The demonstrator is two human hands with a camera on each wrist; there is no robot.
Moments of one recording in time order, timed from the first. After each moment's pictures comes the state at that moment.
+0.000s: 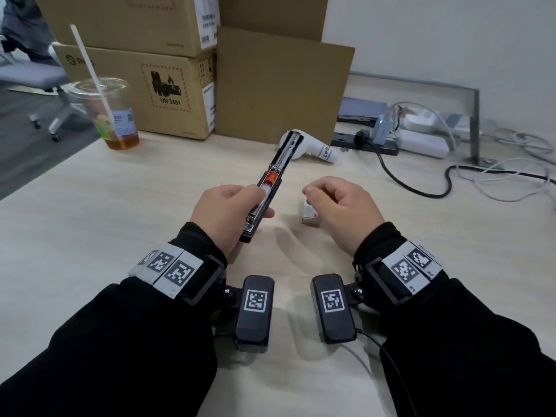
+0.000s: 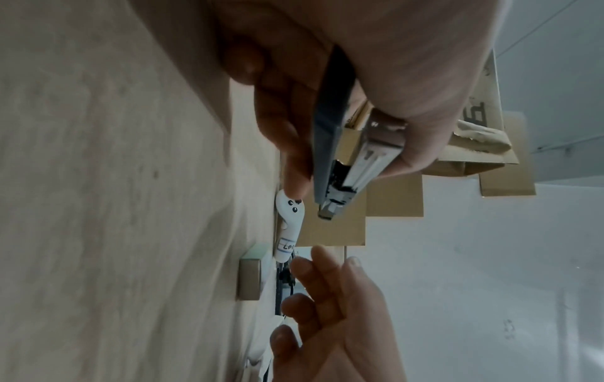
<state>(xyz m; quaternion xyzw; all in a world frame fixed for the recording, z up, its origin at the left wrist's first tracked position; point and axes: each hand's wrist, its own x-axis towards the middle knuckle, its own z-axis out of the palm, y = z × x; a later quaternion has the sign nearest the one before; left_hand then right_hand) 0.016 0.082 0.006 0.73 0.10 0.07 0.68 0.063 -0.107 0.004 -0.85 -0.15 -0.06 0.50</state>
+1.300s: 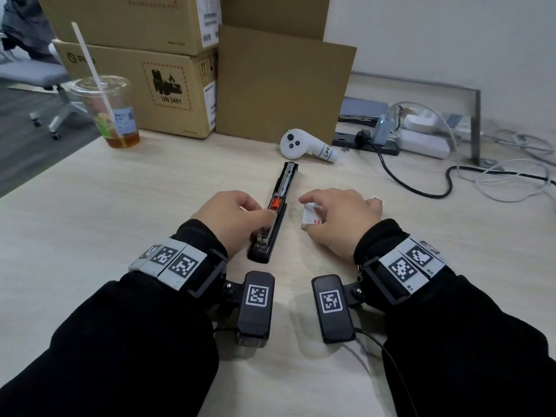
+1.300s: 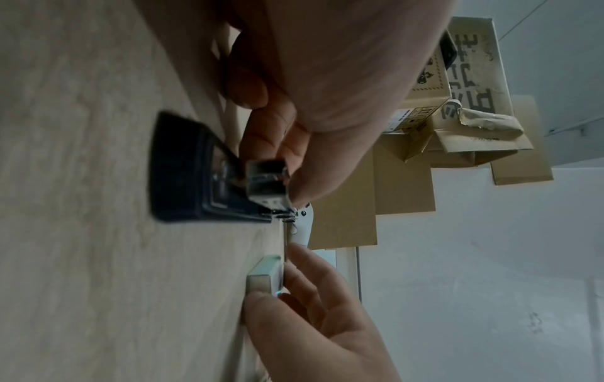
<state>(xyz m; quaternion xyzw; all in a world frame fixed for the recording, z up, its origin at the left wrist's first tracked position) 0.026 0.089 -0.008 0.85 0.11 0.04 0.51 0.066 -0.106 0.011 -0.98 -0.15 0.02 0.11</state>
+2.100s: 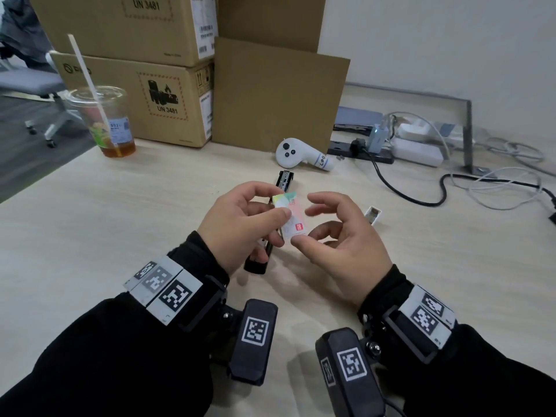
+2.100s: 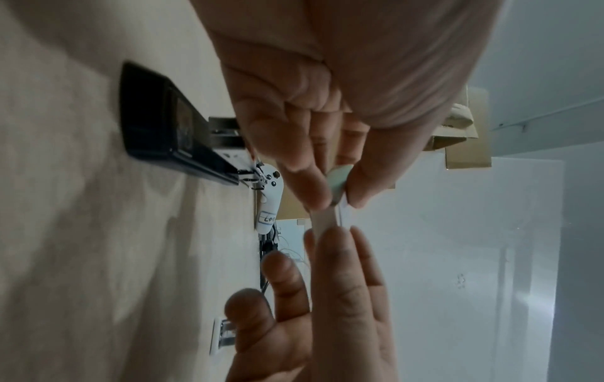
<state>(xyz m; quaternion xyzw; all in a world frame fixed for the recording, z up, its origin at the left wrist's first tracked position) 0.006 0.067 0.018 0.68 0.00 0.03 0.73 0.018 -0.112 -0.005 -0.77 -0.21 -0.06 0.60</state>
